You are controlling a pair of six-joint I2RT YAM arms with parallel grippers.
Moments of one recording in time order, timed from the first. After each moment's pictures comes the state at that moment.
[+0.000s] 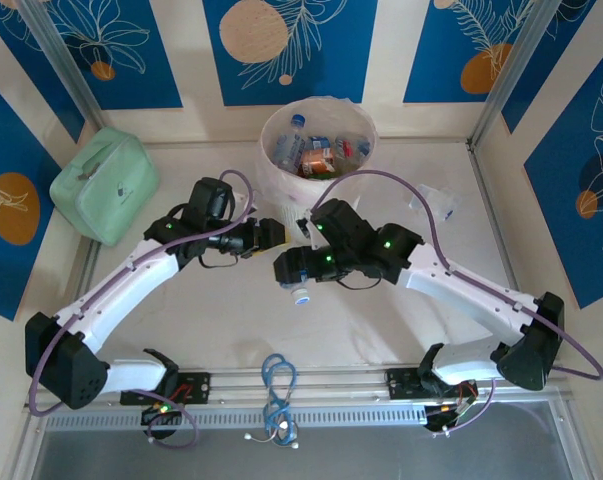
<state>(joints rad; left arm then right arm) -0.55 1.28 1.12 -0.58 0.61 -0.72 0.92 1.31 1.26 -0.80 -0.28 0.72</state>
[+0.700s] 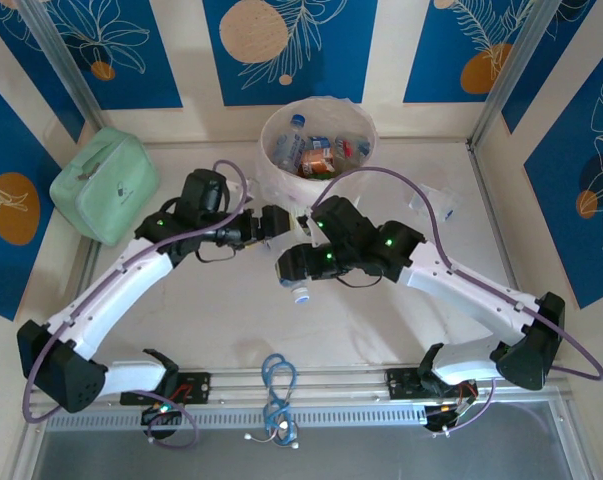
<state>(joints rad) -0.55 1.25 1.23 -0.62 0.53 -0.71 0.92 1.31 1.29 -0.82 -0.26 0.72</state>
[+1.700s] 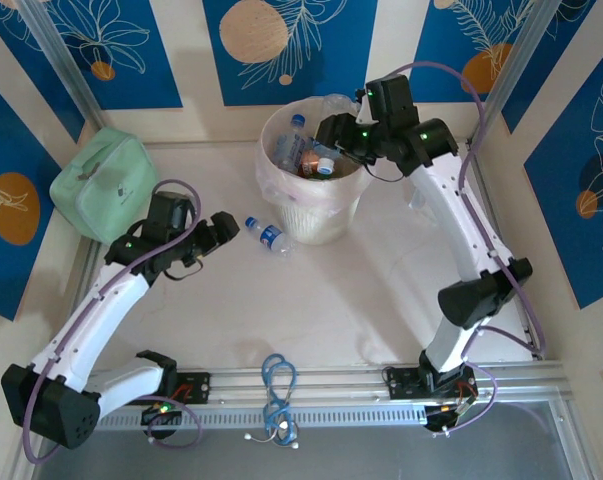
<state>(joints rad) -0.35 1.07 1.01 -0.75 0.17 -0.82 0.42 1.75 2.12 -1.03 -0.24 0.69</state>
